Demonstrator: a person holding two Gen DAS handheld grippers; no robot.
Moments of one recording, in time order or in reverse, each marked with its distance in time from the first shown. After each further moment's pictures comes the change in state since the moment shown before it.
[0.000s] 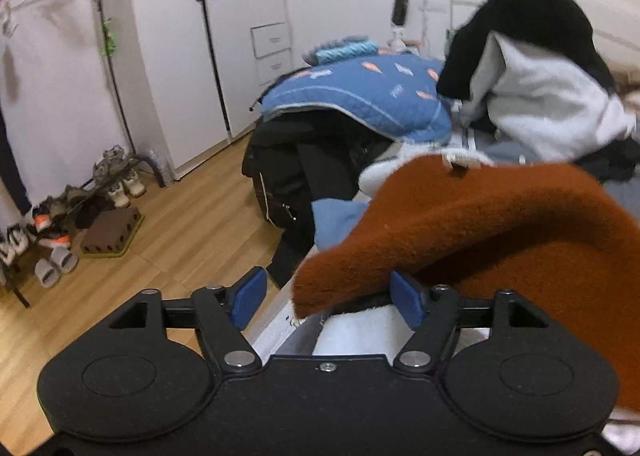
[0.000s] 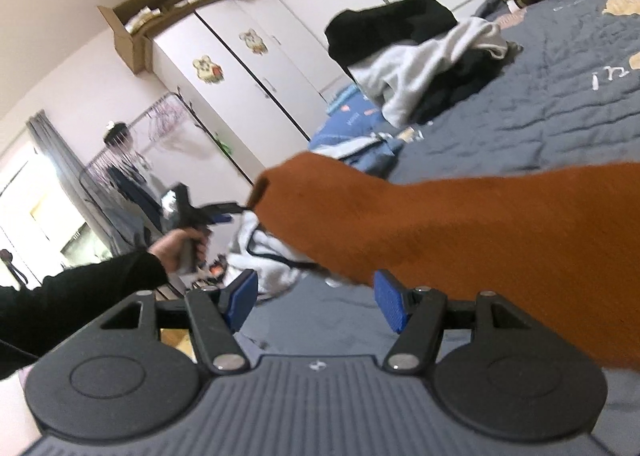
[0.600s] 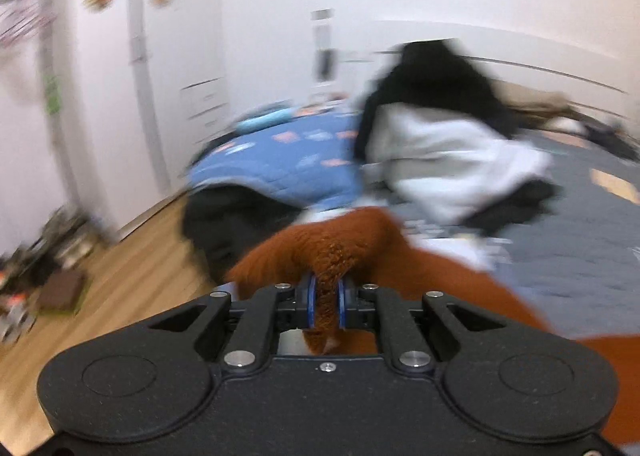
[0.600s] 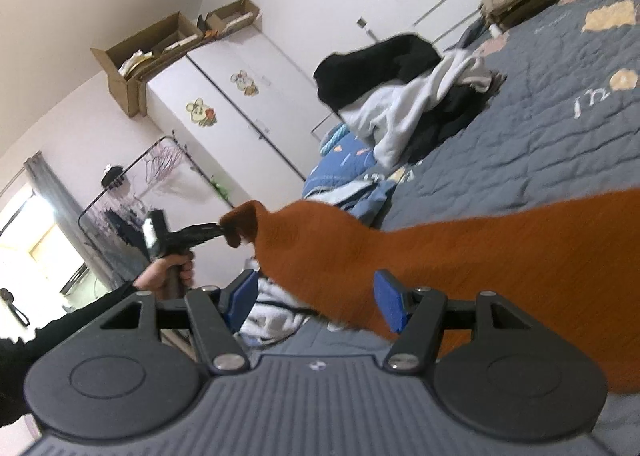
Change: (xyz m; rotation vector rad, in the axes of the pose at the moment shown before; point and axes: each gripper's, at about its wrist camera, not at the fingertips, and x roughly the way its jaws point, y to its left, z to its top) left arm -0.110 -0.071 0.039 0.108 -0.176 -0.249; right arm -0.028 -0.002 0.021 0.036 -0.123 -0.037
